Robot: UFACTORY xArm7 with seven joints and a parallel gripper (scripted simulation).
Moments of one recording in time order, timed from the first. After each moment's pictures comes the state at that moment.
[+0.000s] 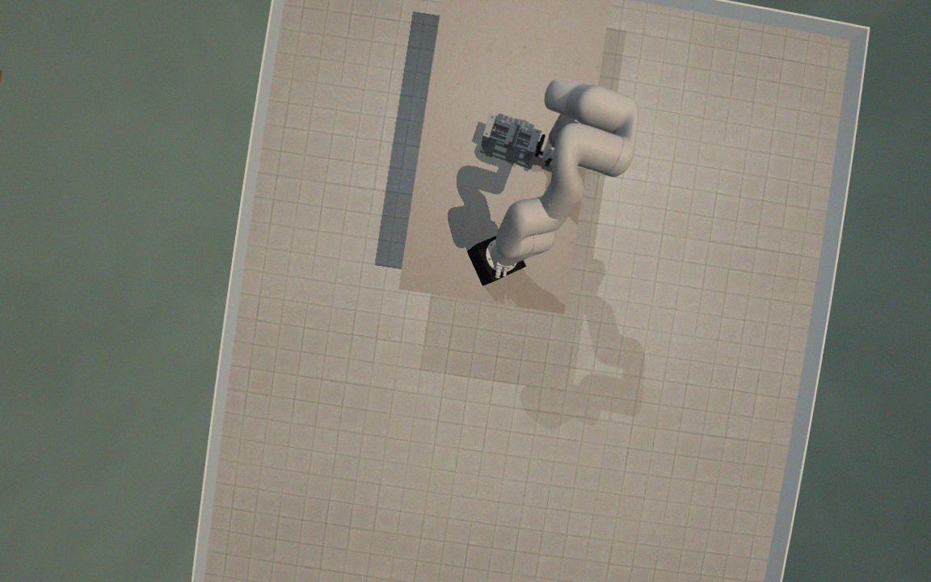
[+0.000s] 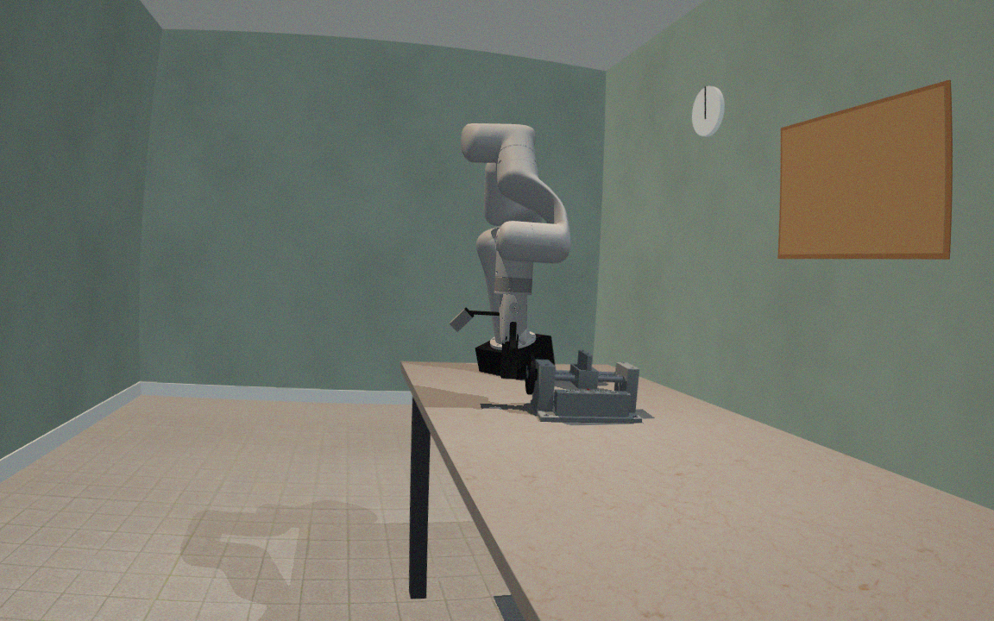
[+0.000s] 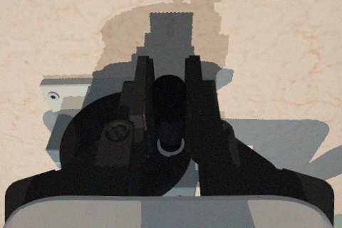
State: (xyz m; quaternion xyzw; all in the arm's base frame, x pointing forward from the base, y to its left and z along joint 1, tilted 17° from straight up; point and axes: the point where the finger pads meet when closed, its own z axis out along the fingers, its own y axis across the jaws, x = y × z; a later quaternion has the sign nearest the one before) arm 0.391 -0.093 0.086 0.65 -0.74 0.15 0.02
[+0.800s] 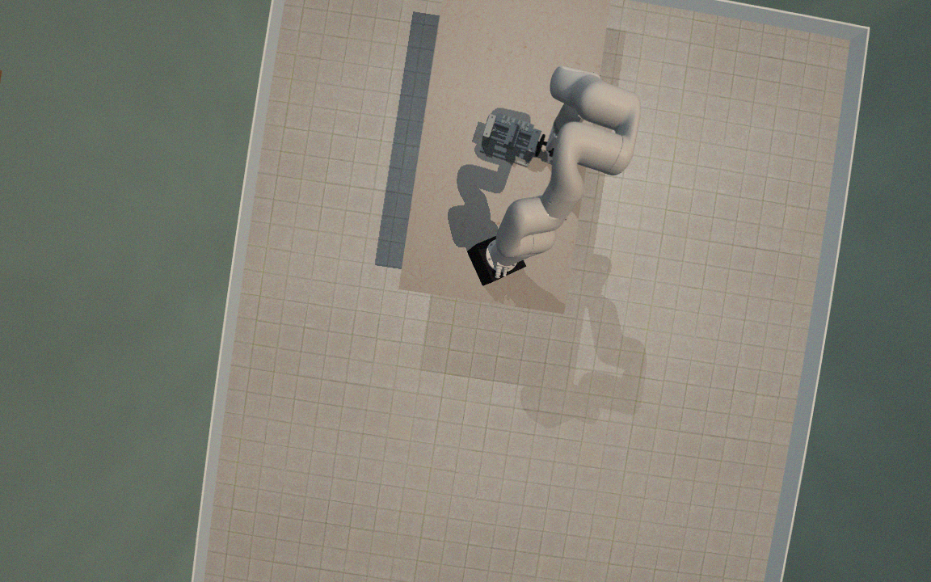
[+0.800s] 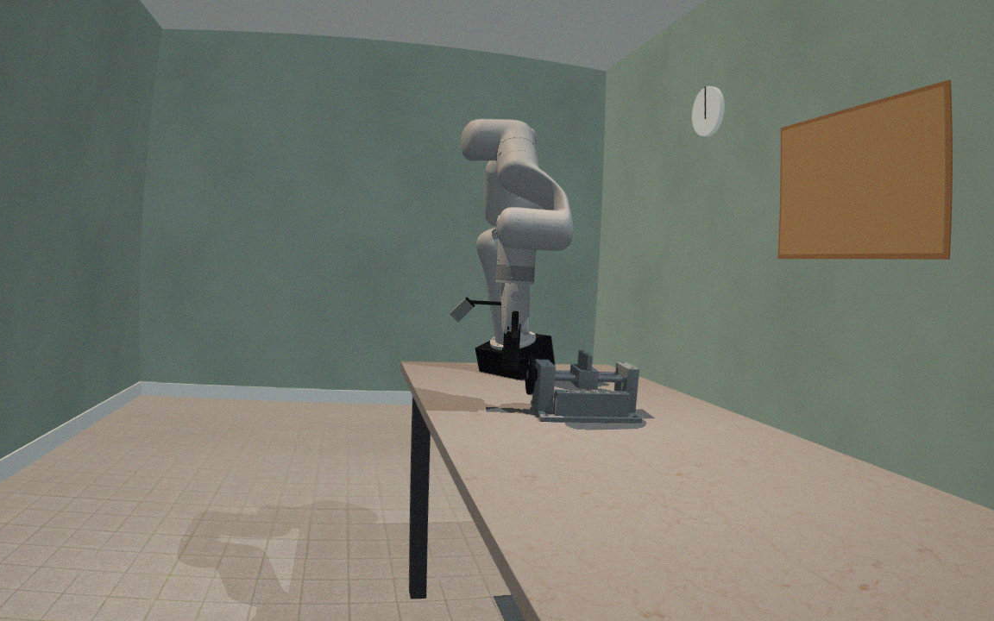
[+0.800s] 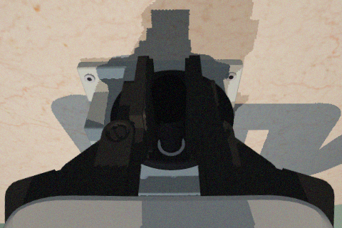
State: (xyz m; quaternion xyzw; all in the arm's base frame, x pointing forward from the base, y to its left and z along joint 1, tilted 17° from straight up) arm 0.414 -0.091 0.113 0.65 -0.74 0.15 0.02
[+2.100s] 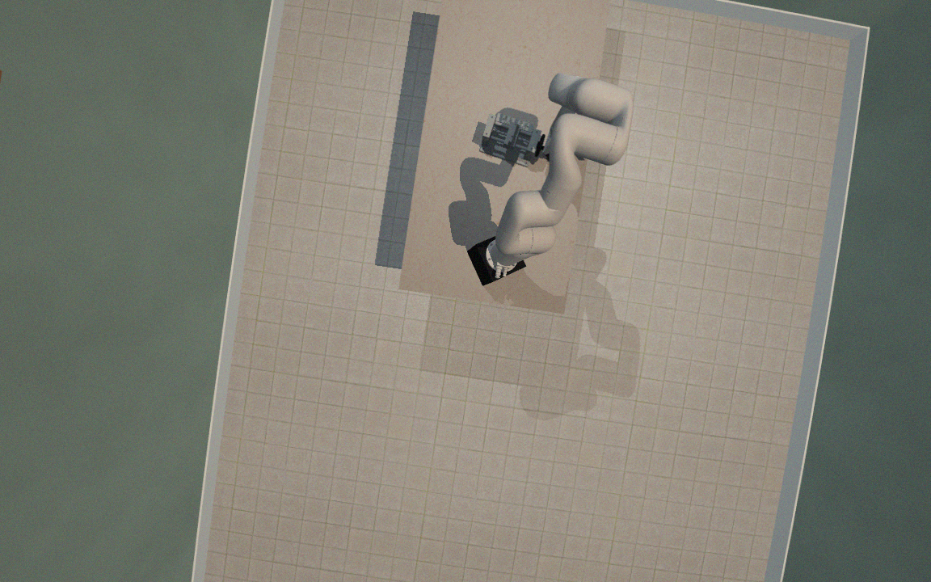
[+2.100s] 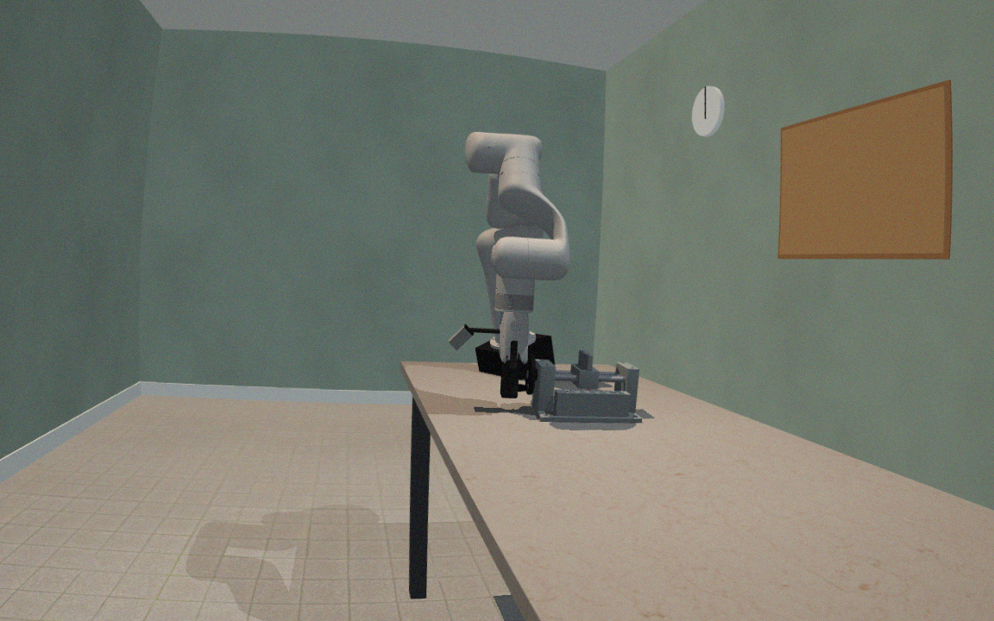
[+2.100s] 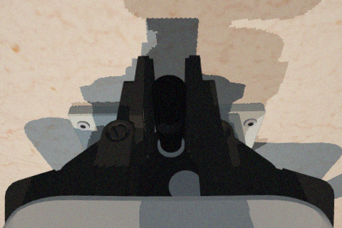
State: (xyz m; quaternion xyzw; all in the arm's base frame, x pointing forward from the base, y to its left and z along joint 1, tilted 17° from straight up) arm 0.431 -0.104 0.063 0.65 -0.74 0.15 0.02
